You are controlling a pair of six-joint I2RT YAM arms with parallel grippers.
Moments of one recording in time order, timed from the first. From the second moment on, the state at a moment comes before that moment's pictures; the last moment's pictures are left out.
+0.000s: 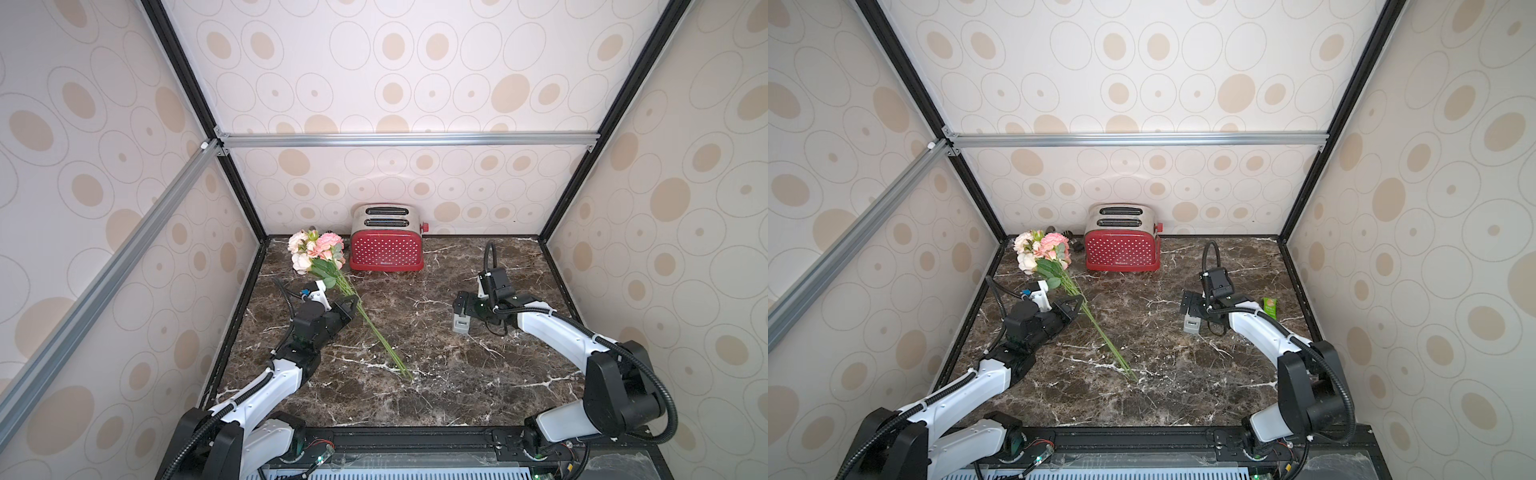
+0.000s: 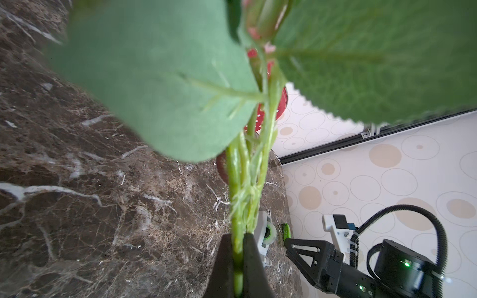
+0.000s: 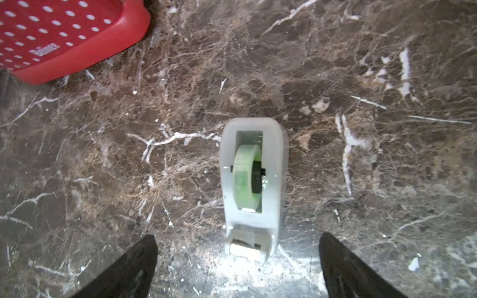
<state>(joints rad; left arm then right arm) -0.34 1.09 0.43 0.41 0.15 -1.02 0.31 1.49 0.94 -0.44 -0.04 0.56</state>
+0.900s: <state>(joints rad) -0.46 1.16 0.38 0.51 0.07 -1.17 0.40 1.69 1.03 -0.34 -0.16 0.70</state>
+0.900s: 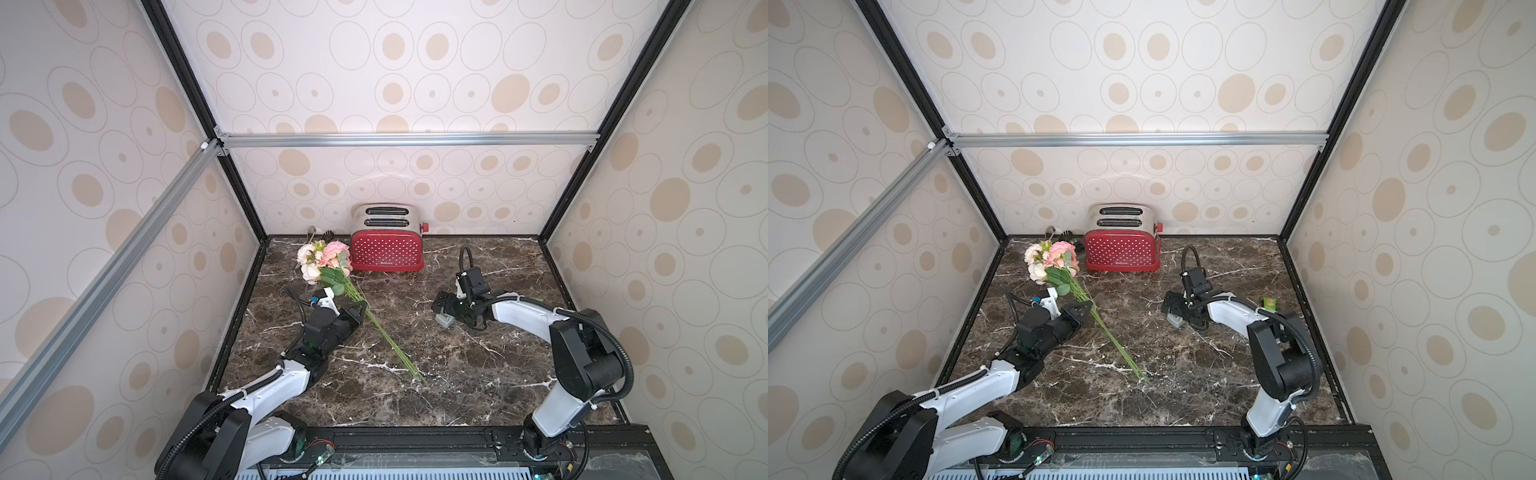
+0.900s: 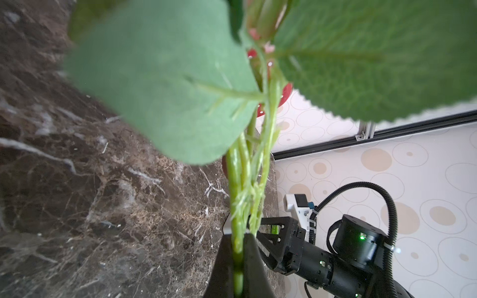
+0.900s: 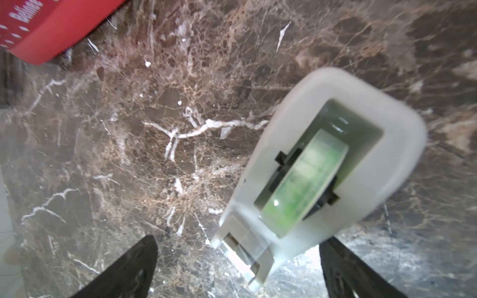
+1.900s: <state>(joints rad) -0.47 1.17 0.40 0.47 0.07 -1.16 0.40 1.59 0.70 0.18 -0.10 1.14</state>
